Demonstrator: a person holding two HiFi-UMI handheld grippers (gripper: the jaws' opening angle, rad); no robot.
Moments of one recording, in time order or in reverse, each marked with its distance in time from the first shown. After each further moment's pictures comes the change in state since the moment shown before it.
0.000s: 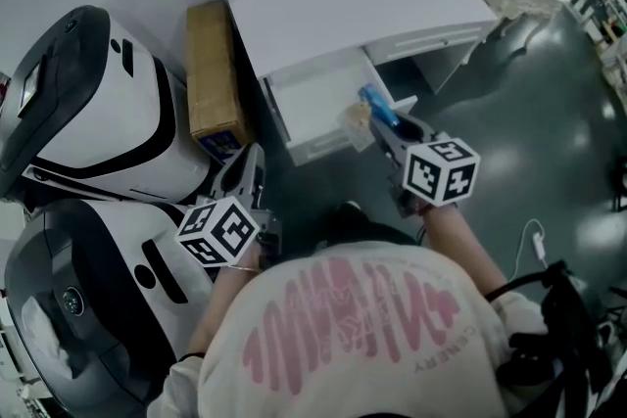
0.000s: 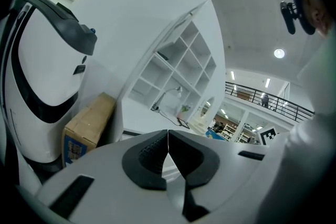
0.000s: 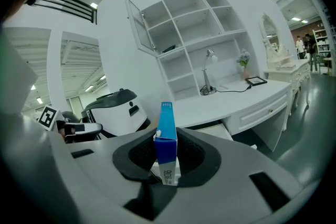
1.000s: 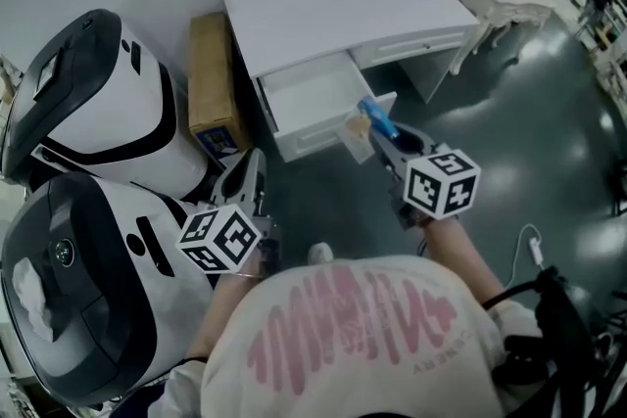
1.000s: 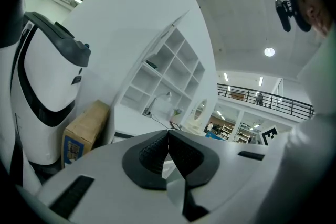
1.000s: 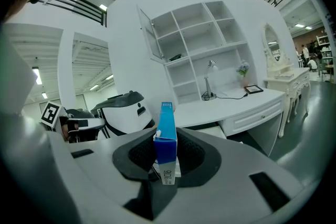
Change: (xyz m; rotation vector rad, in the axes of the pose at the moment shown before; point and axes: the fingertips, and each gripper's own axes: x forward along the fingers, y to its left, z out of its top) left arm -0.063 -0.072 -0.012 0.060 -0.068 -0.032; right arm -0.096 0.025 -0.009 -0.052 -0.036 0.023
